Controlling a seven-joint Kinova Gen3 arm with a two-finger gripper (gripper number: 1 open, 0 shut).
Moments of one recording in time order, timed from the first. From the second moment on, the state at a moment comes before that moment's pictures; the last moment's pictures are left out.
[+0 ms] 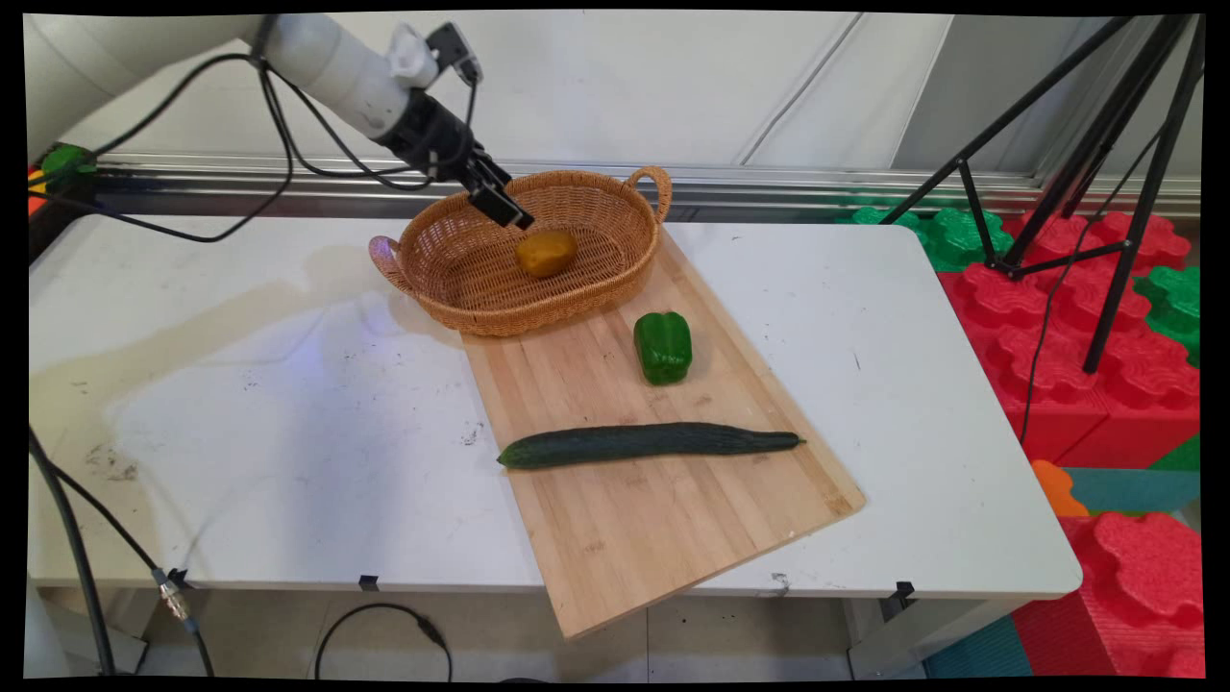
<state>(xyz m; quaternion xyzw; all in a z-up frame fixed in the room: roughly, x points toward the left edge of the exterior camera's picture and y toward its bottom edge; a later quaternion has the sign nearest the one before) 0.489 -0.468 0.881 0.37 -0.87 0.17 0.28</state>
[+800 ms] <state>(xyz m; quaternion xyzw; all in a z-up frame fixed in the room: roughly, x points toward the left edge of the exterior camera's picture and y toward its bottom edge) 0.466 -0.508 0.817 0.38 -0.88 0.13 0.26</state>
